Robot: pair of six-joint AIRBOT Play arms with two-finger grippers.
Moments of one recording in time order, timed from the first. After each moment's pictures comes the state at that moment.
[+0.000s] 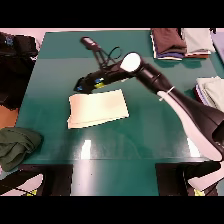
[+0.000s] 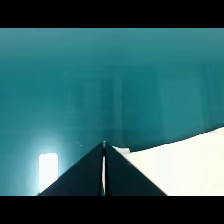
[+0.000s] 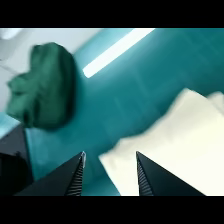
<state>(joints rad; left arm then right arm) -0.09 -1.14 1.66 1.49 -1.20 -1.65 0.65 -1.68 1.77 -0.74 1.00 1.19</state>
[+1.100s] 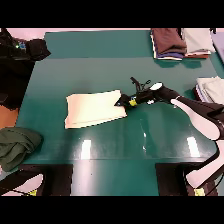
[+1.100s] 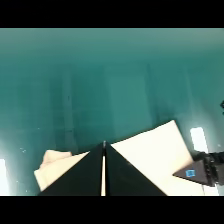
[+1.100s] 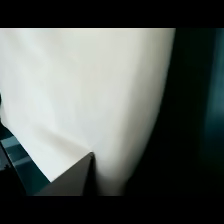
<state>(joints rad) -0.11 -1.13 1.55 1.26 -1.09 -1.61 0.33 -1.78 1.19 -0.40 0.98 1.10</state>
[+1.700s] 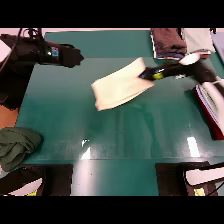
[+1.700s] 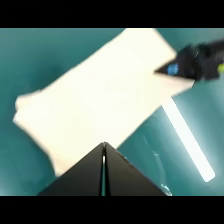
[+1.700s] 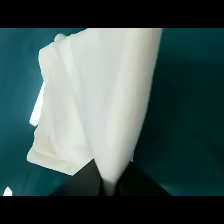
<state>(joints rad) -0.44 -1.13 1.55 1.25 -1.02 -1.59 -0.01 -1.54 1.43 -0.77 1.05 1.16</state>
